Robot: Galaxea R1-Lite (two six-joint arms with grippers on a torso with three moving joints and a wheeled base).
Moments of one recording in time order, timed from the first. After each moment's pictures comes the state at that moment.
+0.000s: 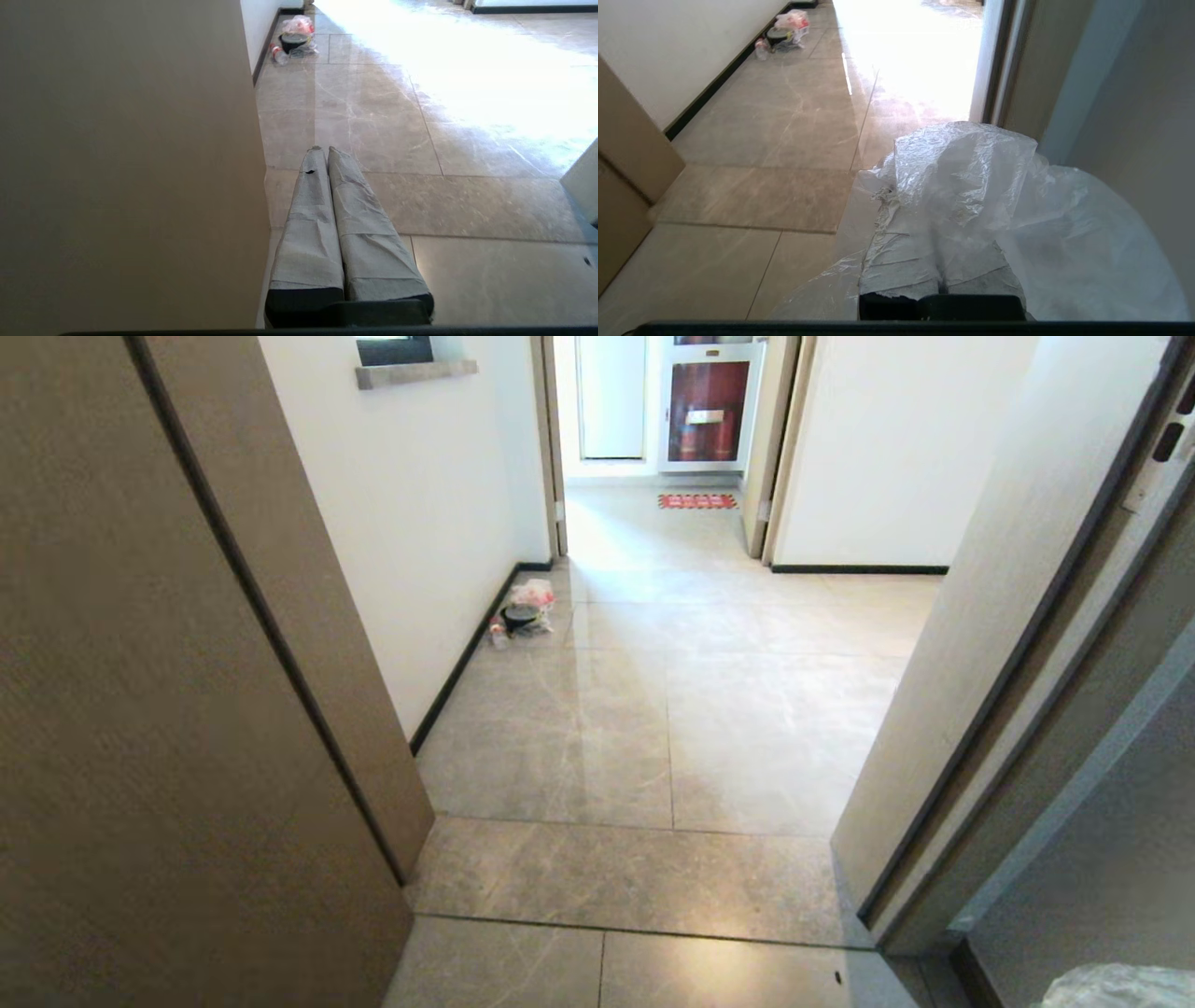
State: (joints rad) left arm 0.00 0.00 0.00 0.00 0.00 0.00; right arm -0.01 0.00 0.00 -0.01 0.00 0.00
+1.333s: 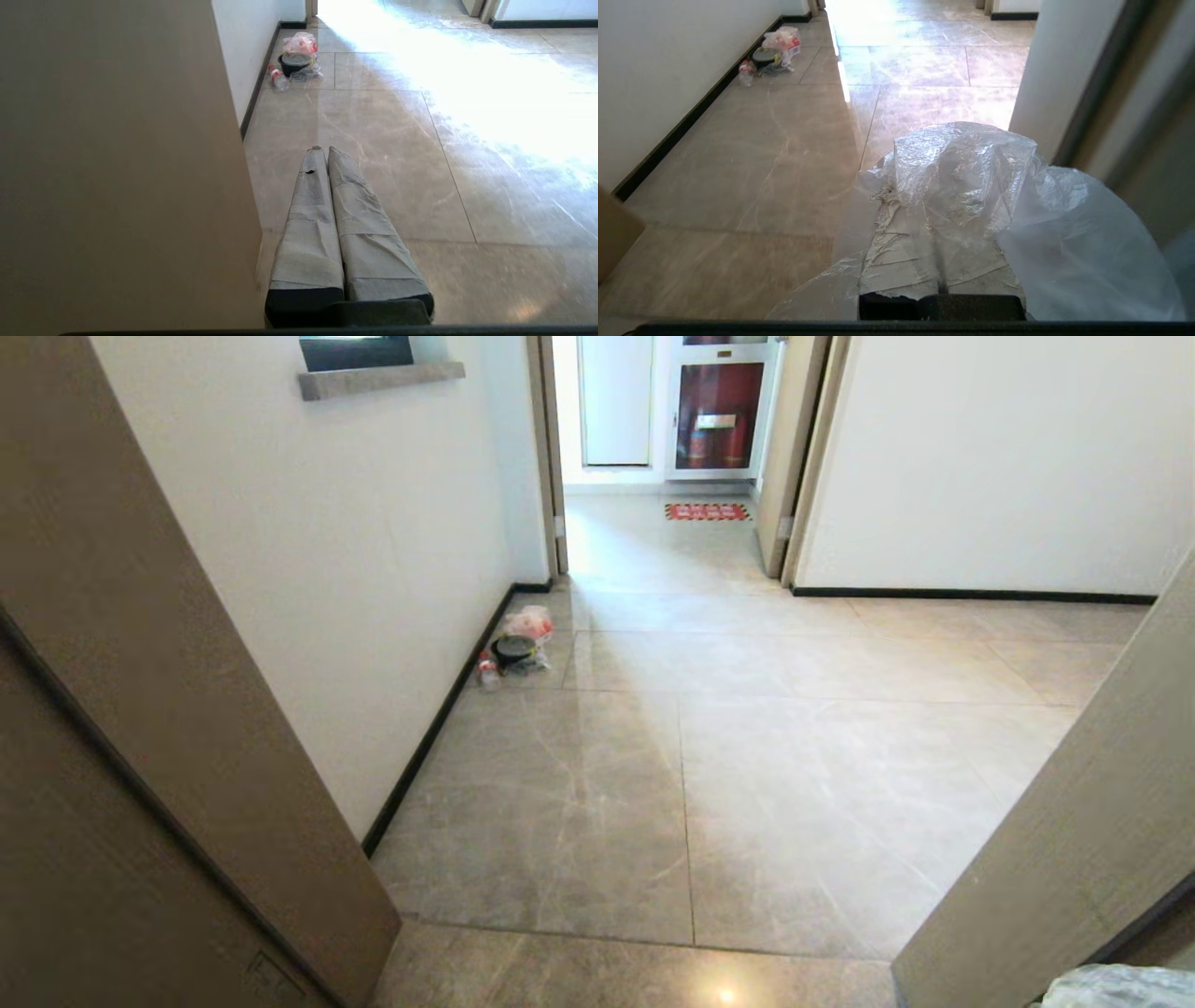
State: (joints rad) left arm 0.00 0.00 0.00 0.00 0.00 0.00; right arm -0.01 0.00 0.00 -0.01 0.00 0.00
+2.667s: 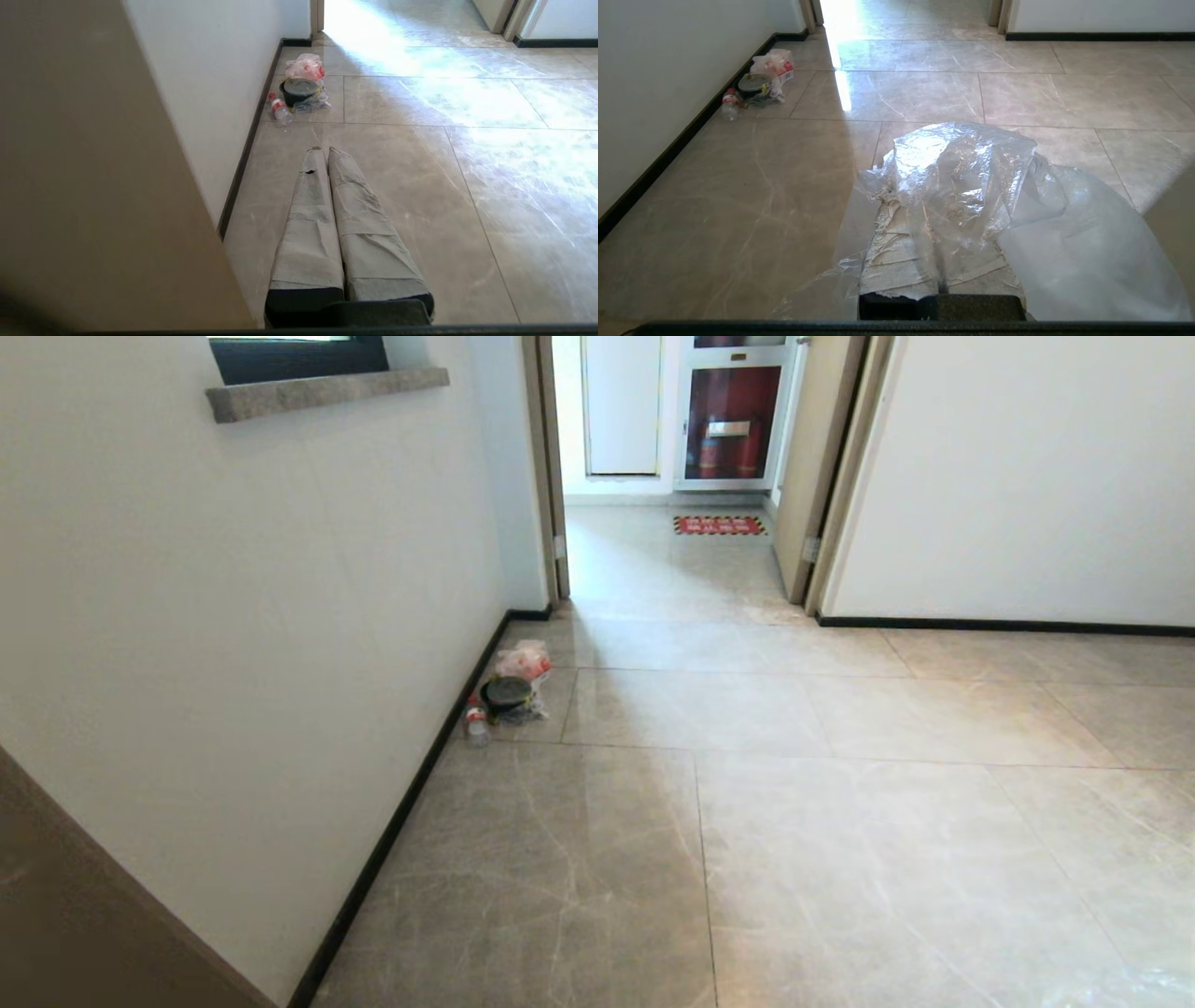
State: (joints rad) left arm 0.00 0.00 0.00 0.00 0.00 0.00; right arm -0.01 0.00 0.00 -0.01 0.00 0.00
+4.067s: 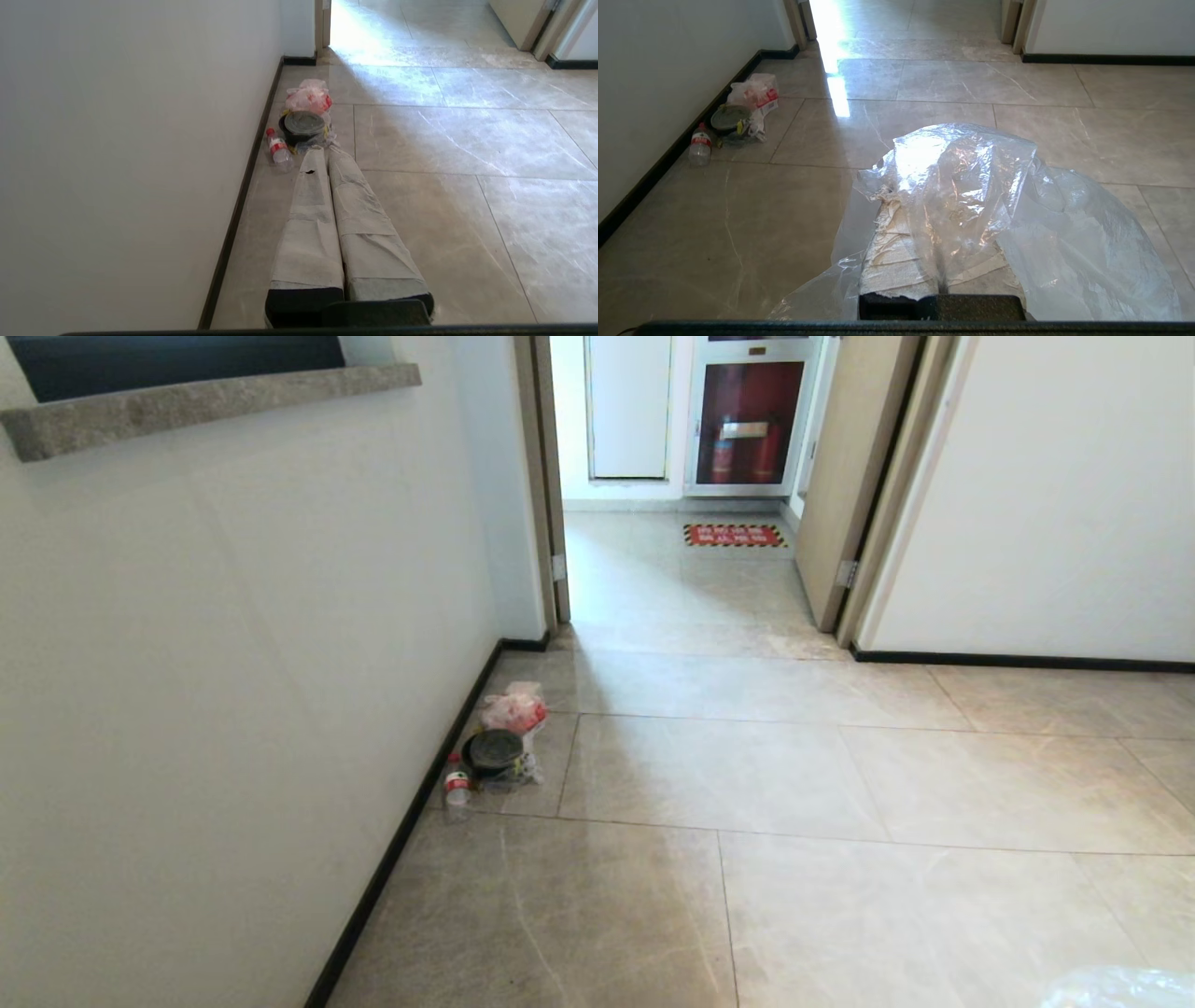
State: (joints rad) left arm 0.00 0.00 0.00 0.00 0.00 0.00; right arm -0.01 0.00 0.00 -0.01 0.00 0.00
